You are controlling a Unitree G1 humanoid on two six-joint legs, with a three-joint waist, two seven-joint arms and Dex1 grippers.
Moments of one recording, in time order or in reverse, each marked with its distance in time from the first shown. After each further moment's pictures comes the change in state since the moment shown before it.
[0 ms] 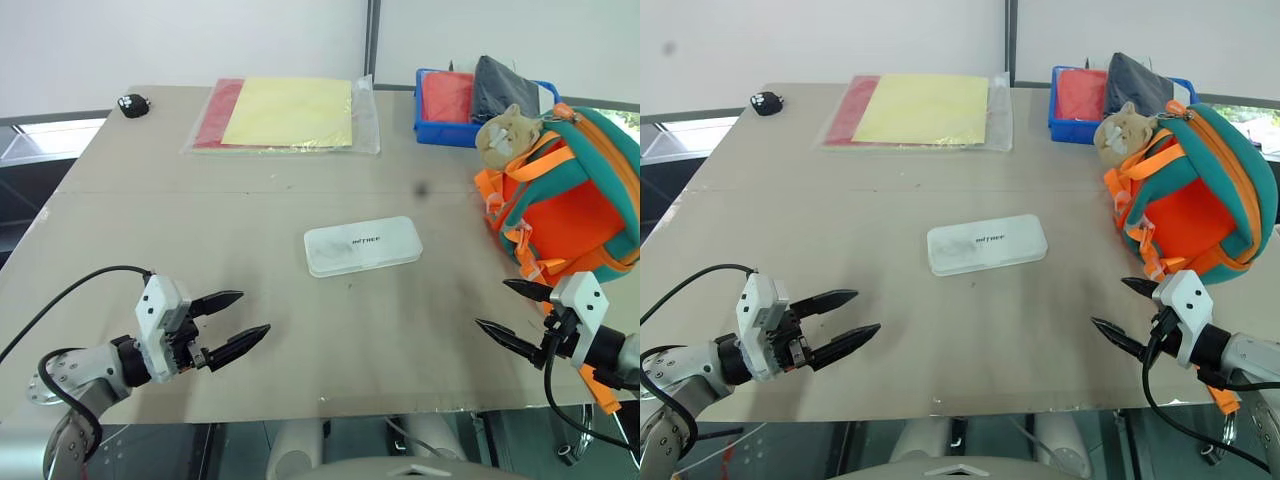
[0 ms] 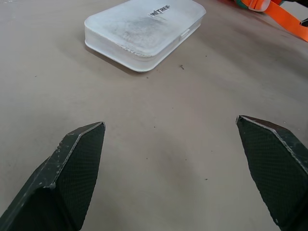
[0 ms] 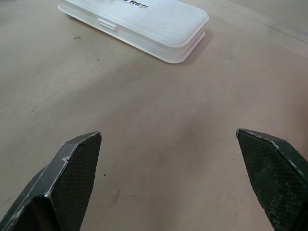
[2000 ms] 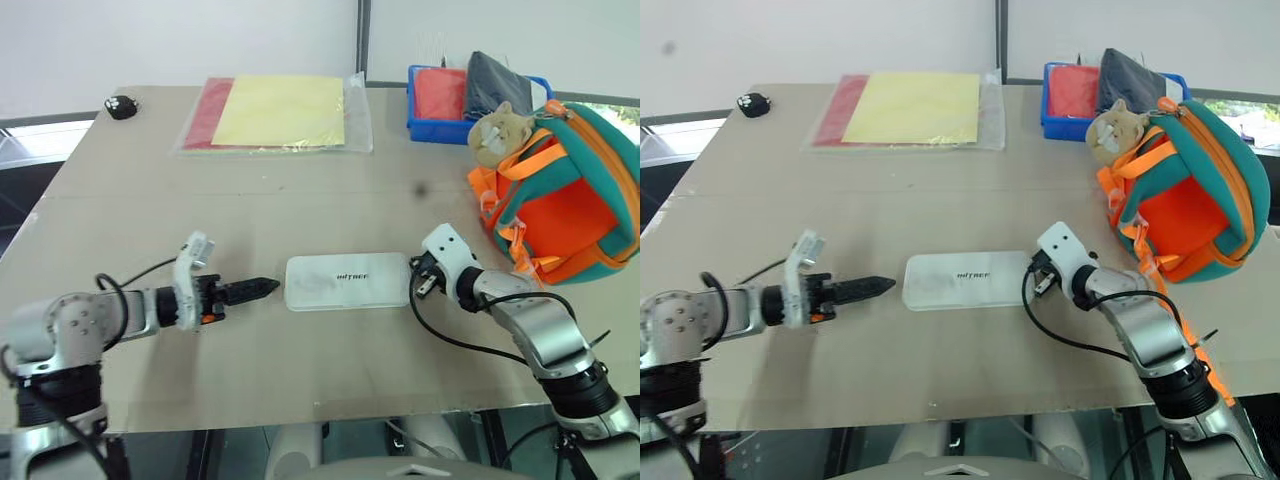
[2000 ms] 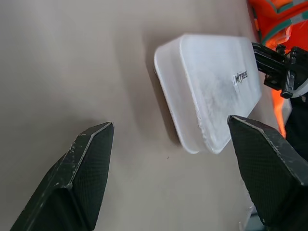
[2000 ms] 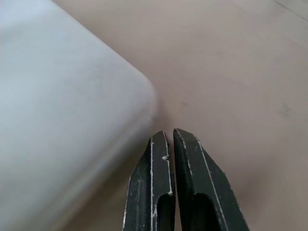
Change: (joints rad) left arm -0.636 -0.042 -0.046 0.403 -0.277 0.994 0.318; right arm -0.644 0.272 0.601 0.217 -0.354 0.386 -0.368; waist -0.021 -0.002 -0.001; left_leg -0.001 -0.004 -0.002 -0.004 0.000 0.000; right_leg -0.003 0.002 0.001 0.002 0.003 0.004
